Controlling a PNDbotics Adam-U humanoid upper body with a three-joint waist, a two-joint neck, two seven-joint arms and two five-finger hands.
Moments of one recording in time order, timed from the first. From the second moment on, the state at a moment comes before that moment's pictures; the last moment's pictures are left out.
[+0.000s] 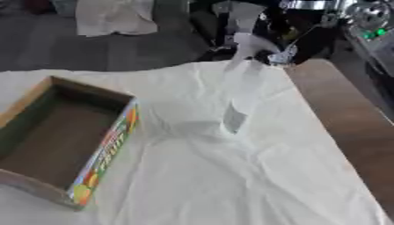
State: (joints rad) left arm -0.15 0.76 0.09 -1.99 0.35 -0.13 0.64; right arm -1.02 -0.94 0.16 -1.33 -0.10 -0.08 0.79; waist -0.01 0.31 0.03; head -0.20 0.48
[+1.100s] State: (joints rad) left arm -0.15 0.76 0.09 -1.99 0.36 -0.13 0.64; right arm -1.16 -0.87 0.17 -1.32 -0.09 -0.03 0.82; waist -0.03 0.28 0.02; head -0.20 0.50
